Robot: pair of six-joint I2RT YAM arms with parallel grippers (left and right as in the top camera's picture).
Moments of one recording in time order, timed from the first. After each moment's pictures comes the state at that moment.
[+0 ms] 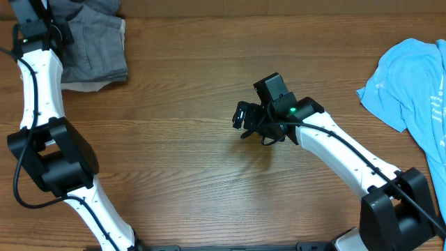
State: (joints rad) left arm 0.35 2.20 2.02 -0.46 -0.16 0.06; right arm 0.50 1.68 1.19 -0.64 -0.17 0.74
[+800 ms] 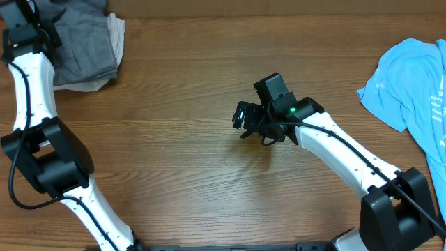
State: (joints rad) left arm 0.40 2.21 2.02 -0.42 -0.21 0.06; right arm 0.50 1.68 1.19 -0.64 -0.17 0.74
